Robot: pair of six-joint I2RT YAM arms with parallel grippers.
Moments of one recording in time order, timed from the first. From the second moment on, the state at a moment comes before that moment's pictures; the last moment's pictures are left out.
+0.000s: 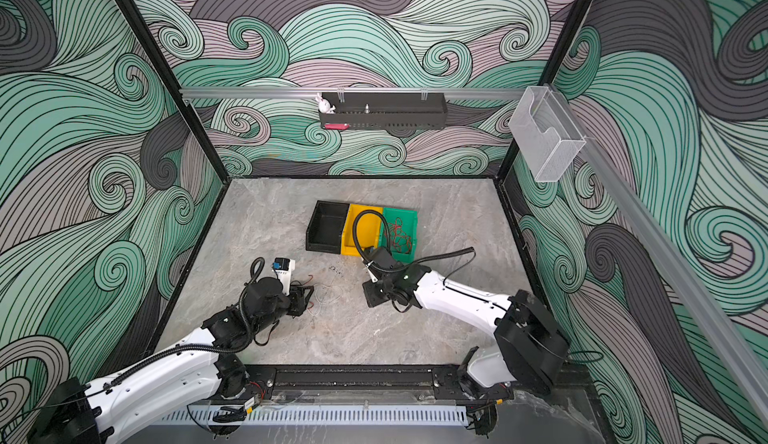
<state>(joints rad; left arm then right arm) -0.71 0.78 0.29 -0.15 -0.17 -0.57 0.87 1.42 0.91 -0.46 -0.07 0.38</state>
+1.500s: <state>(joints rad) -0.71 0.70 0.22 -0.19 -0.27 -0.60 0.69 2.29 1.85 -0.25 -0.34 0.59</state>
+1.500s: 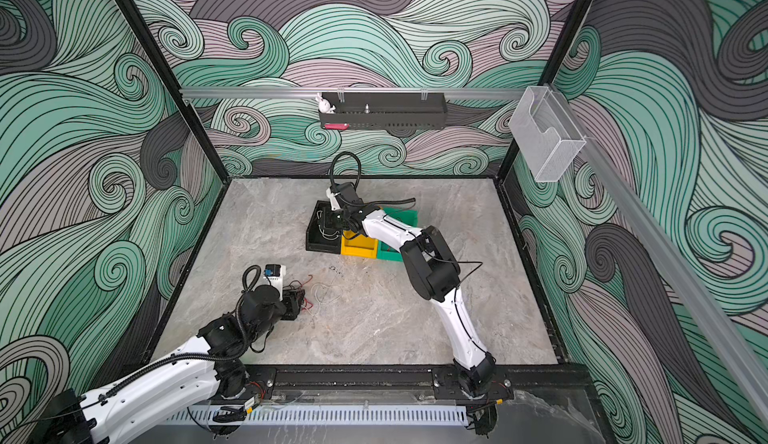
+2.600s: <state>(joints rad) -0.71 0.71 0.23 -0.23 -0.28 -0.61 0.74 1.91 1.55 -0.44 -0.18 0.38</state>
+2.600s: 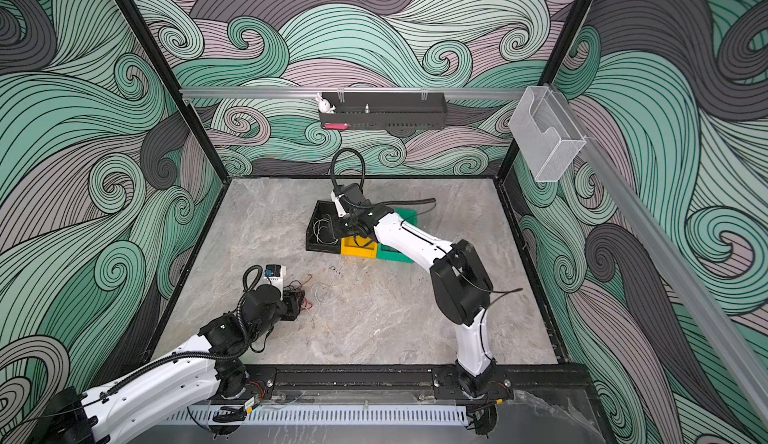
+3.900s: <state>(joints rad) -0.71 0.80 0.19 -0.24 -0.34 -0.74 0.95 2.02 1.20 -0.09 -0.34 0.40</state>
